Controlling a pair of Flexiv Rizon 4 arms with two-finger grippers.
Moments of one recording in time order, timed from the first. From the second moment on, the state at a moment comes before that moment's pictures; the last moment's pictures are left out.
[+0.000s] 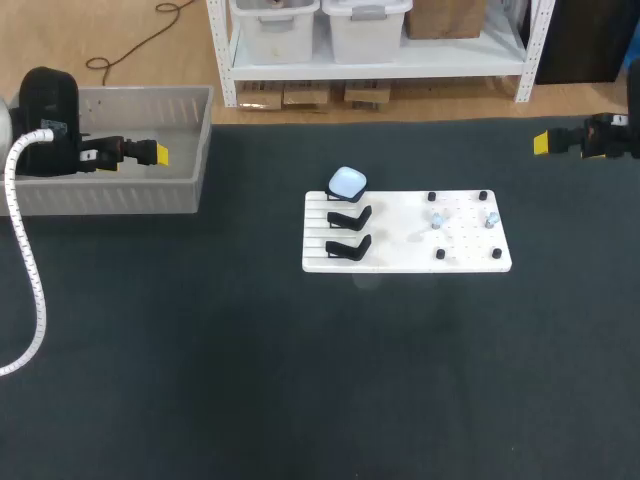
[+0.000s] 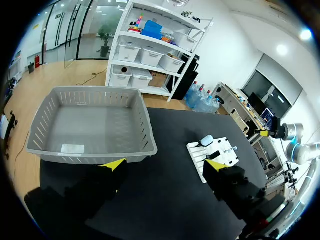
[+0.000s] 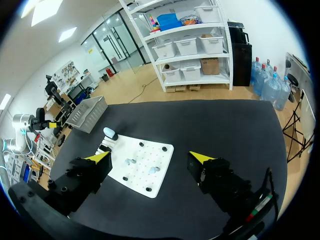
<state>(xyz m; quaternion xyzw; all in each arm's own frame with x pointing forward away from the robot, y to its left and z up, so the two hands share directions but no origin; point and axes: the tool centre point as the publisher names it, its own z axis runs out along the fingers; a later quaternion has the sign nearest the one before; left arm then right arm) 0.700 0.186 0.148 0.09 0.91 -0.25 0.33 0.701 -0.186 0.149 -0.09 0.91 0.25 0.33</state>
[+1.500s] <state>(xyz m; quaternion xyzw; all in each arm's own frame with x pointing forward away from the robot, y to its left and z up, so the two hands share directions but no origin) 0.700 0.144 0.184 0.35 0.81 -0.27 0.37 0.701 -0.186 0.149 -0.09 0.91 0.25 0.33</state>
